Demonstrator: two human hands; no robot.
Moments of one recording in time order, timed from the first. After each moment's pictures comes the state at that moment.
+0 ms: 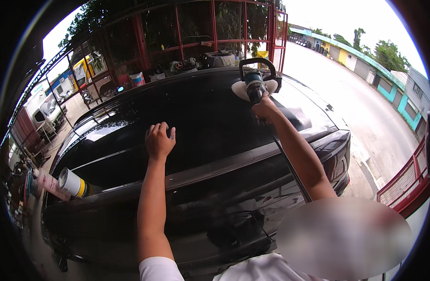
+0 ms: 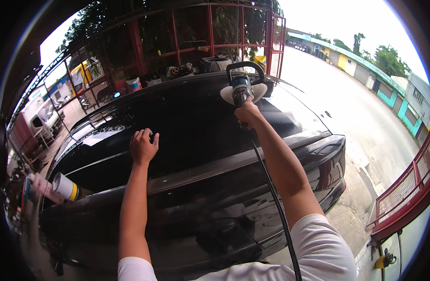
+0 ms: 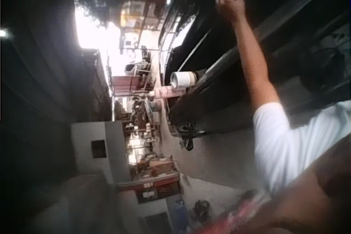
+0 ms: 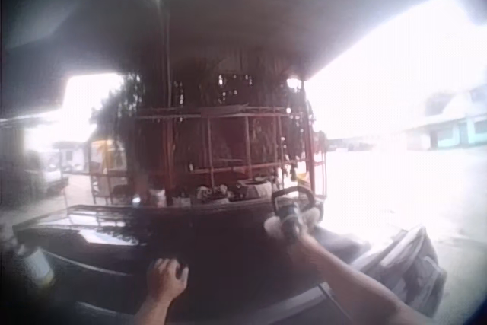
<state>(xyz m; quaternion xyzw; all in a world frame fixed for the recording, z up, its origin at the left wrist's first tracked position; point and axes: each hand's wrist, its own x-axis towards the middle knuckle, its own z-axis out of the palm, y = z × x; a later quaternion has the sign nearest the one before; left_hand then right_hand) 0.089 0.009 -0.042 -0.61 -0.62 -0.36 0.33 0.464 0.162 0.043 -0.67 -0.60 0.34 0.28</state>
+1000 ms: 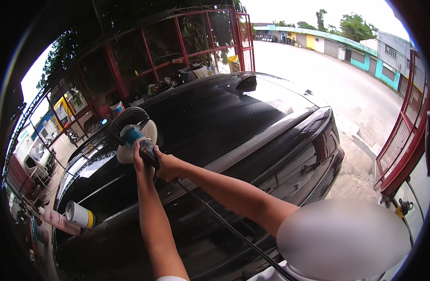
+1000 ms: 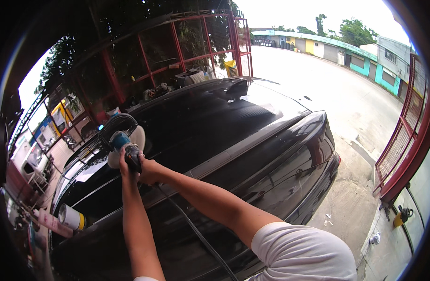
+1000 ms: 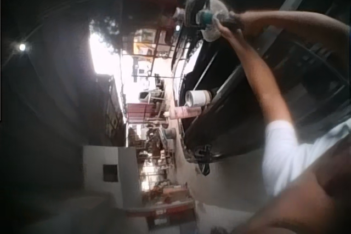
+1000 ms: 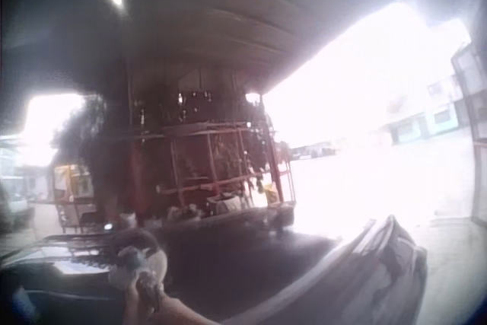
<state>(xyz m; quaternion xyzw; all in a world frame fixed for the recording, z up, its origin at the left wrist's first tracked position) -0.011 0.026 -0.069 -0.31 -0.29 -0.71 -0.56 0.205 -0.035 0.002 -0.35 -0.82 0.42 0.19</state>
